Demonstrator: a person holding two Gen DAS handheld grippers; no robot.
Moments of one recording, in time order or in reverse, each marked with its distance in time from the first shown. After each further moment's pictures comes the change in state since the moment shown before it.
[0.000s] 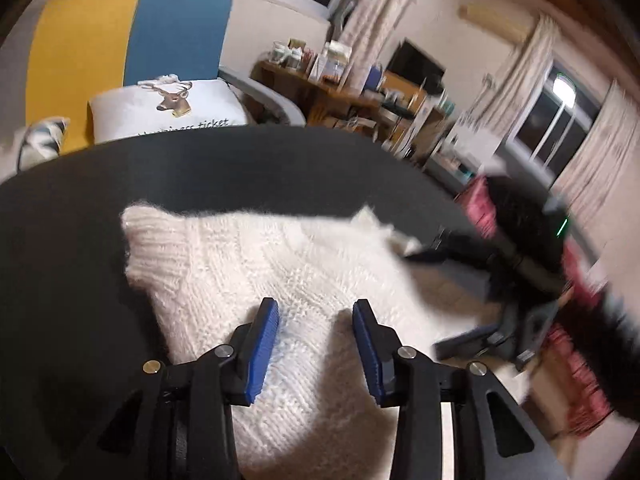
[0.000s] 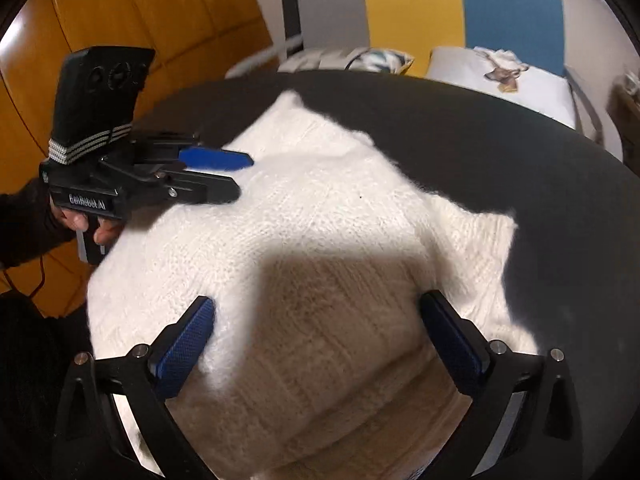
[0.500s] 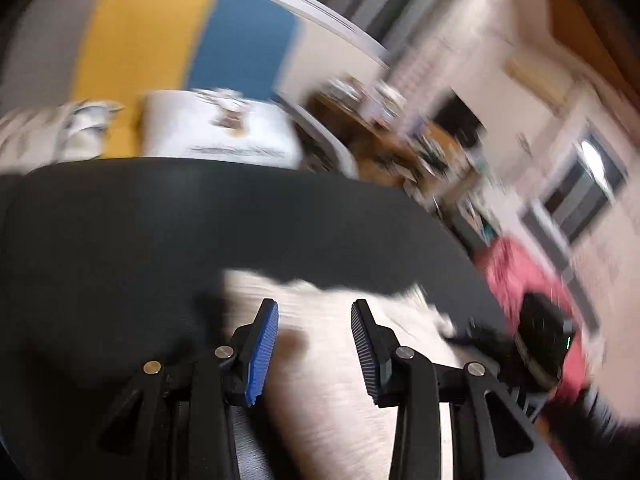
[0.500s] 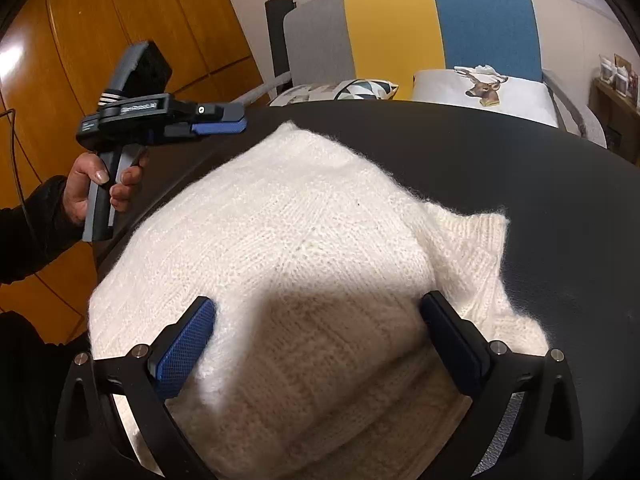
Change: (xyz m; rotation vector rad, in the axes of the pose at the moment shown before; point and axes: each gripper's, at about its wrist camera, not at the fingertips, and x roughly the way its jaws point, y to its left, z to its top) left arm 0.023 0.037 0.046 -0.077 0.061 0.075; right arm 0.006 -0.008 -0.022 0.049 -0.133 -0.004
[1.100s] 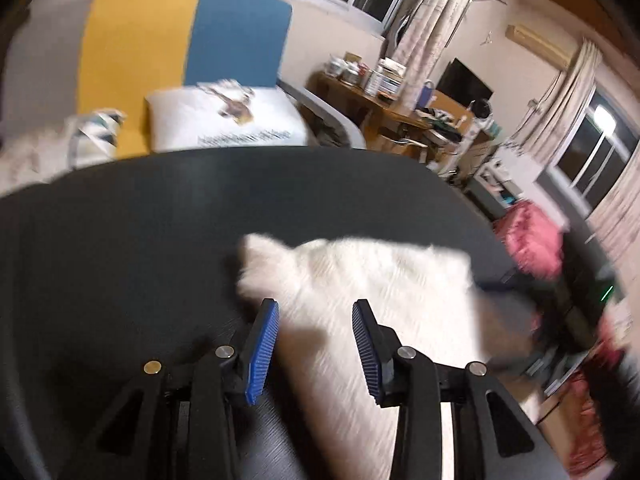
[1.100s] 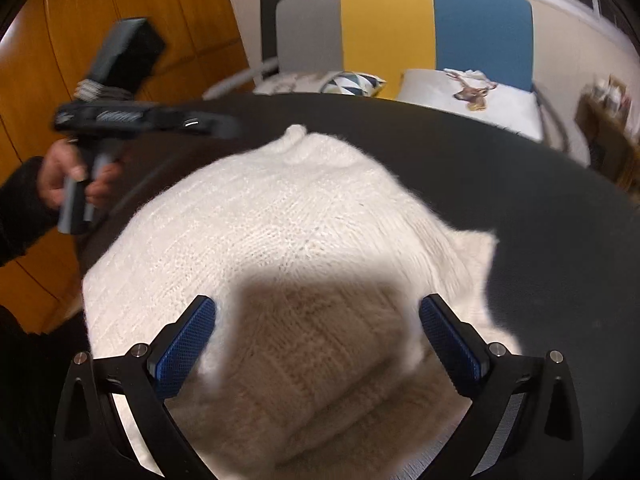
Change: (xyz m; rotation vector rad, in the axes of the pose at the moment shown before) left arm -0.055 0.004 -0.042 0.034 -0.077 0.146; right arm -0.033 0.043 0.012 -0.097 0.068 -0.174
